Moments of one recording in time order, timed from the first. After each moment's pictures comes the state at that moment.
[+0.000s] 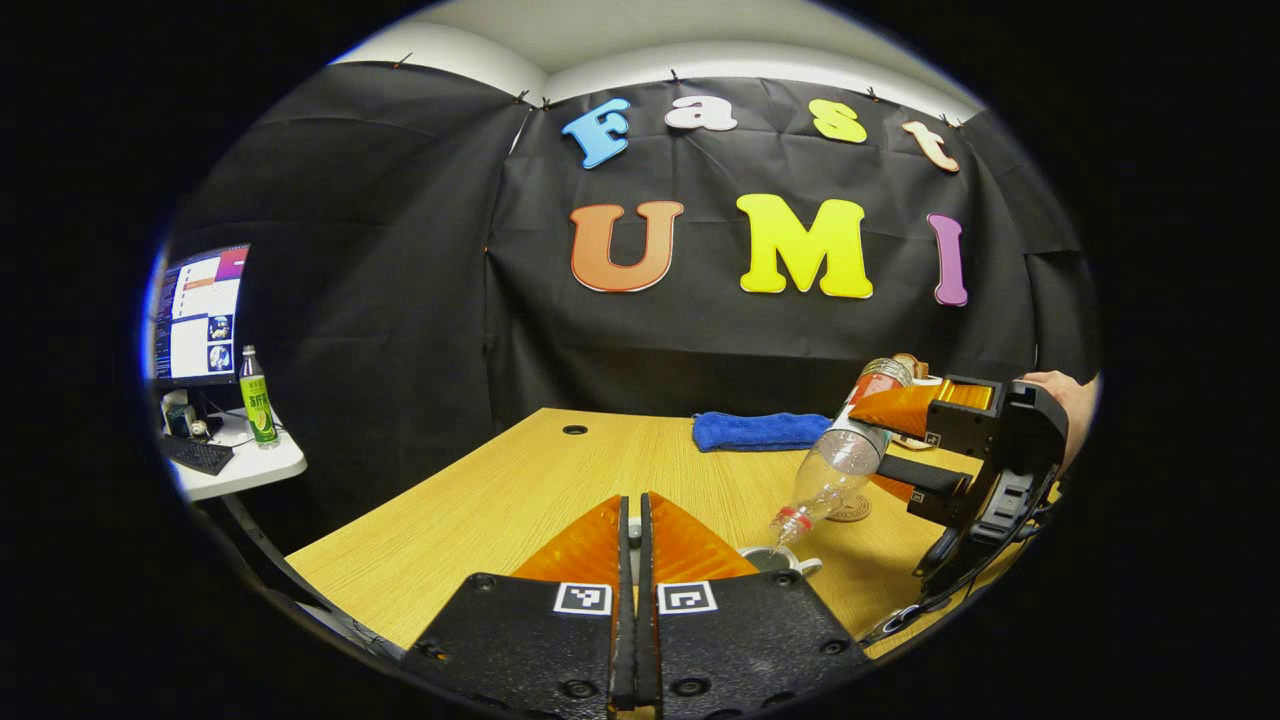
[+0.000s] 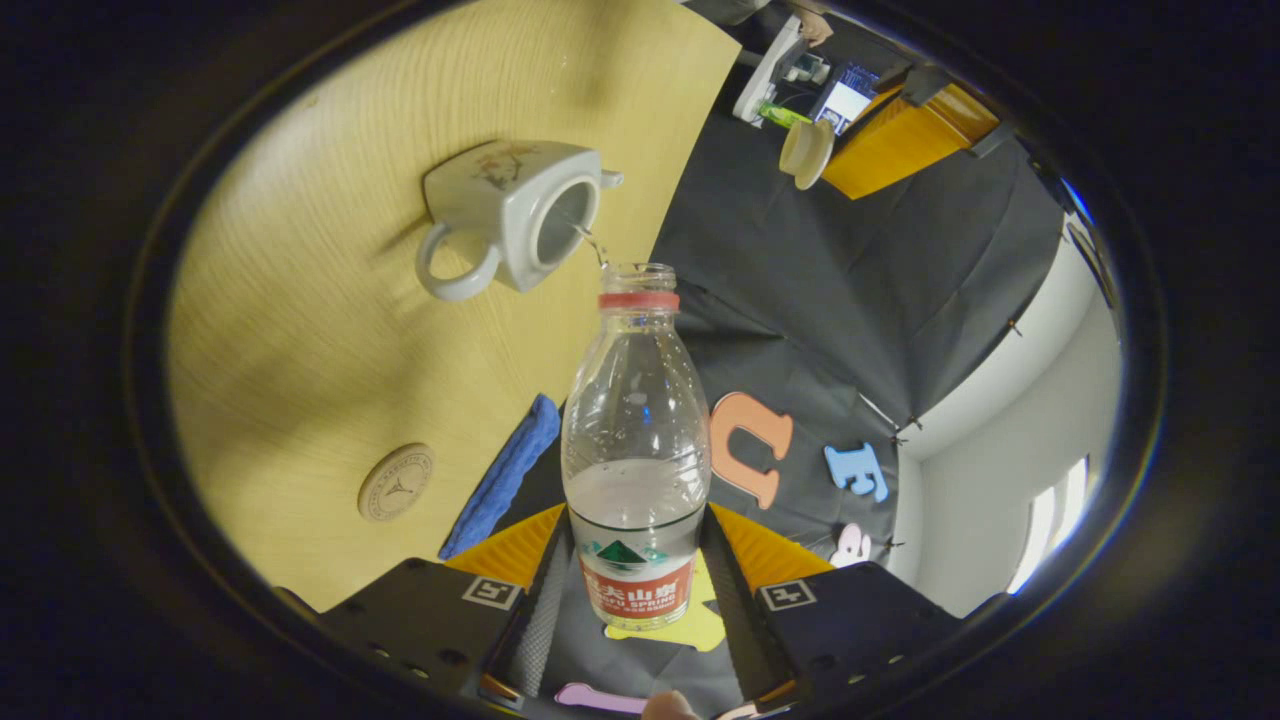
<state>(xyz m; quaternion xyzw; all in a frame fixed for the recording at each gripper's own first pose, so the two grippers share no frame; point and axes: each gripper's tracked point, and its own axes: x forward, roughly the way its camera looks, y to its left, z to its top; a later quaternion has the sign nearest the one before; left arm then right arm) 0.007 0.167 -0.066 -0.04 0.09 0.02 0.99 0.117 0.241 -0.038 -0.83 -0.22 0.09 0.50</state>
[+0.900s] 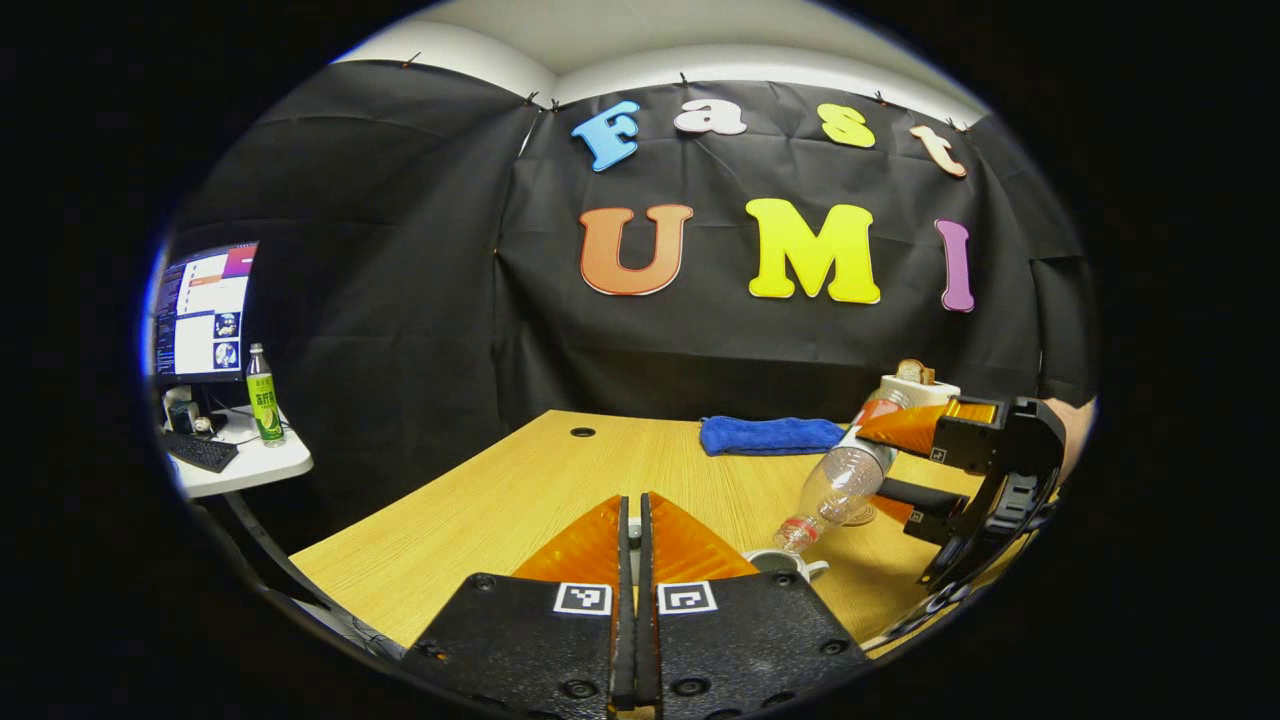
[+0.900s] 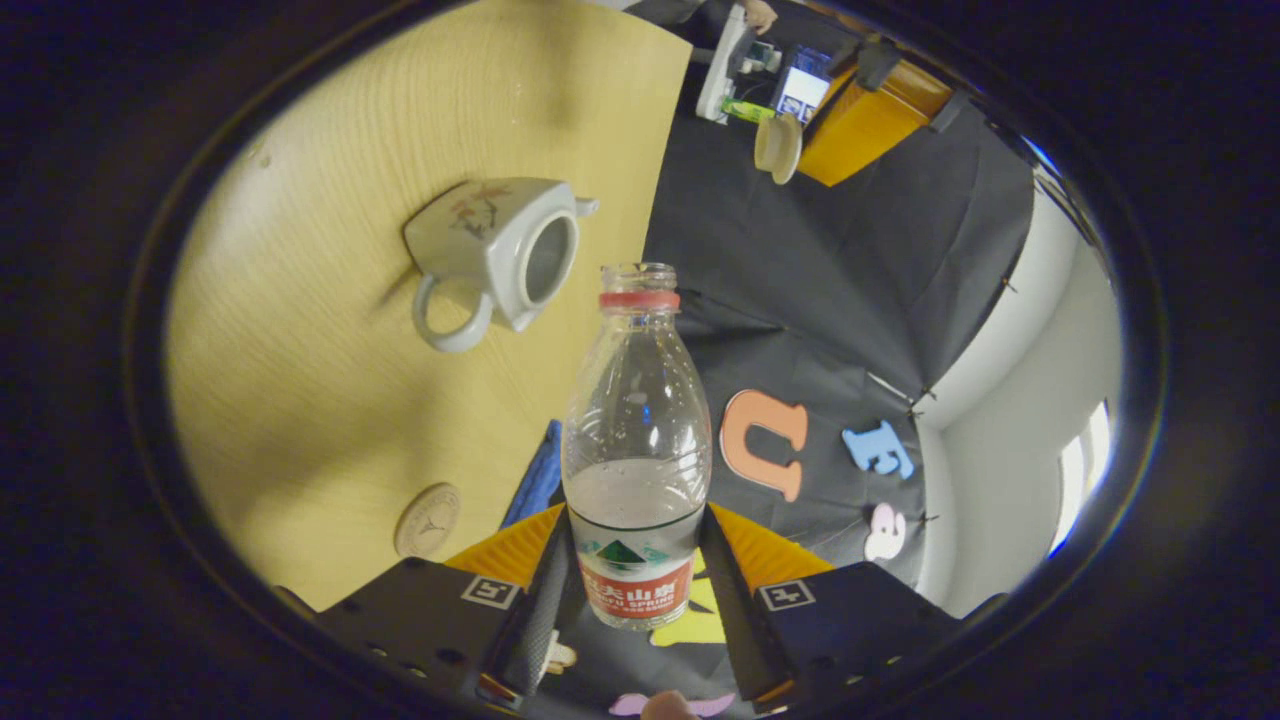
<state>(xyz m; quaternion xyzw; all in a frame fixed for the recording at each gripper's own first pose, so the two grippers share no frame) 0.004 0.179 -0.064 -0.05 0.09 0.04 0.99 0.129 0.230 -0.065 -0.77 -0.18 0.15 0.59</state>
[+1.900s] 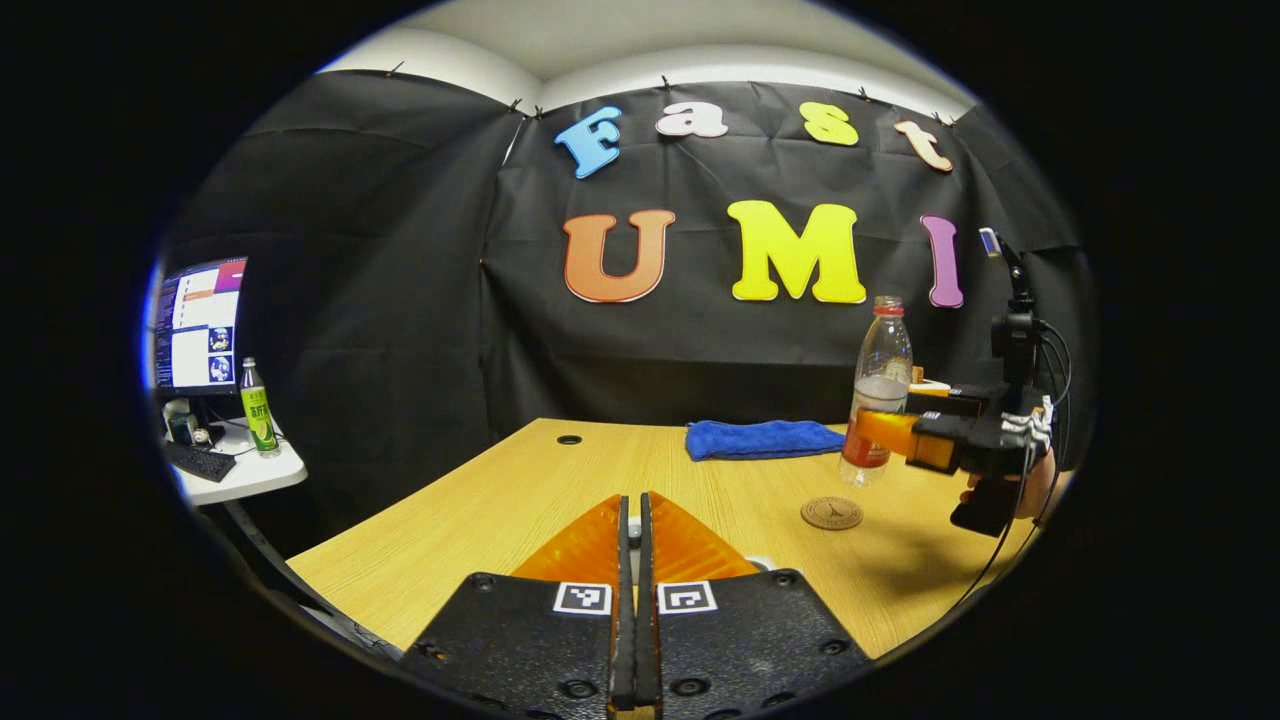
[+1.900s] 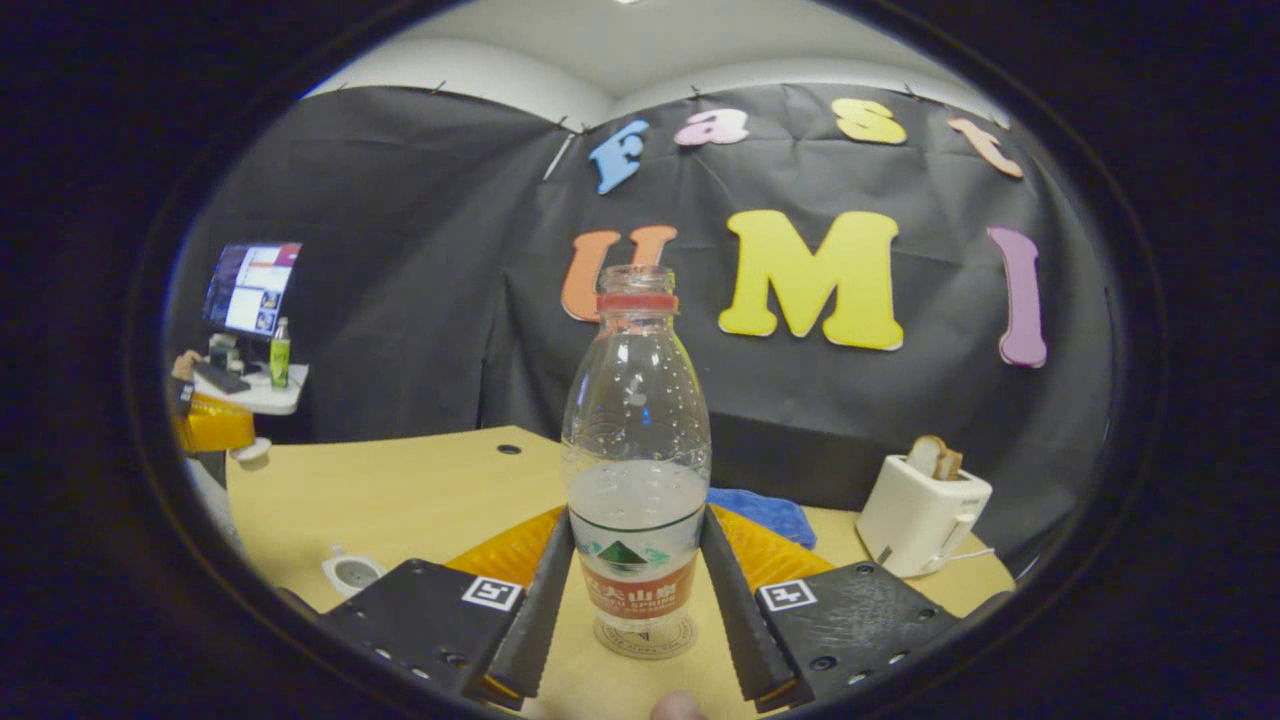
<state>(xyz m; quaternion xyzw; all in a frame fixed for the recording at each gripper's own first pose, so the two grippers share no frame) 0.007 0.156 -0.058 -0.03 0.08 0.02 1.00 0.178 0.165 -0.018 -0.05 0.02 0.20 0.98</state>
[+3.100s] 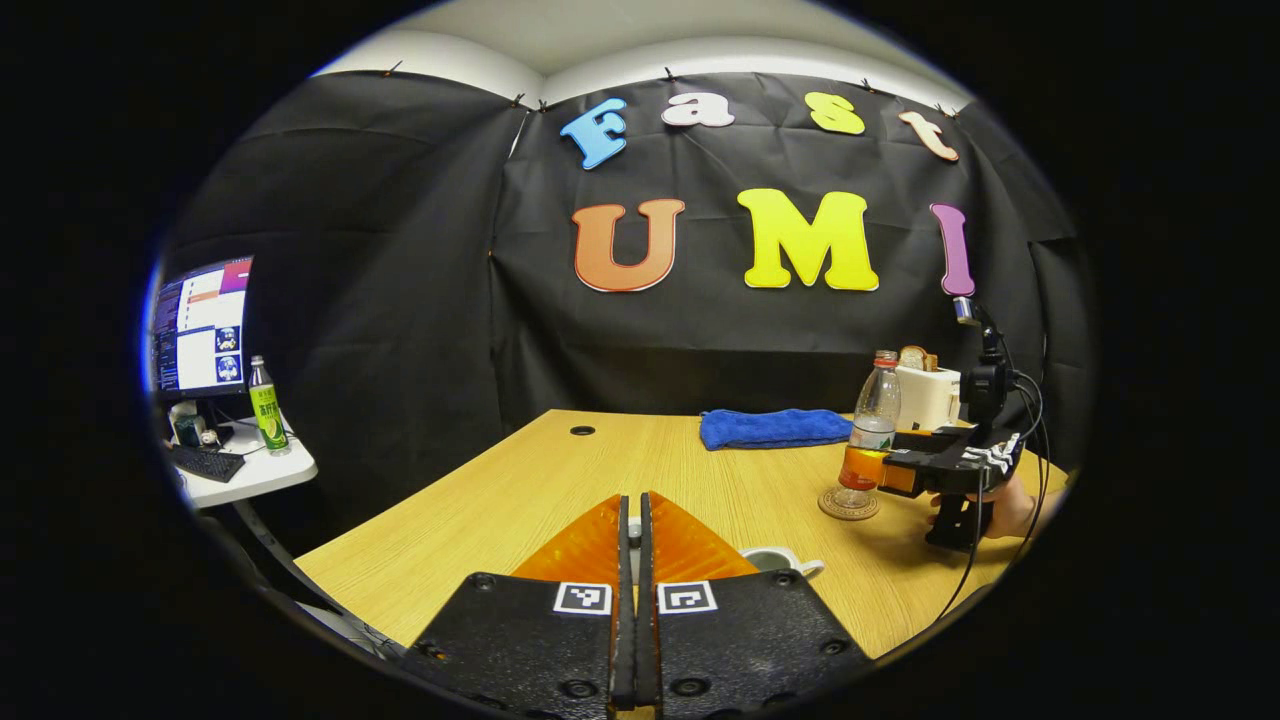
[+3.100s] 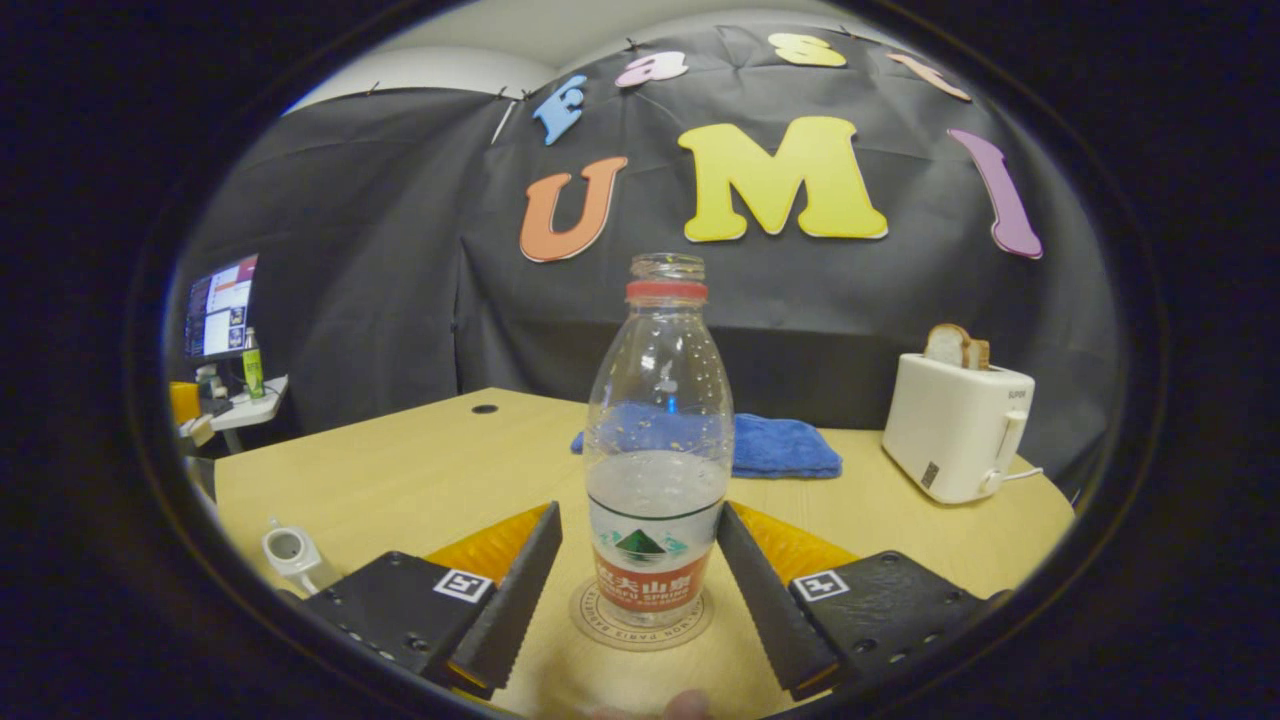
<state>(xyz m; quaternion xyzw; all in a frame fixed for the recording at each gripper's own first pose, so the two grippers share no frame) 0.008 0.163 -0.066 -0.02 0.09 0.04 0.99 0.218 0.174 -0.104 -0.02 0.10 0.19 0.98</state>
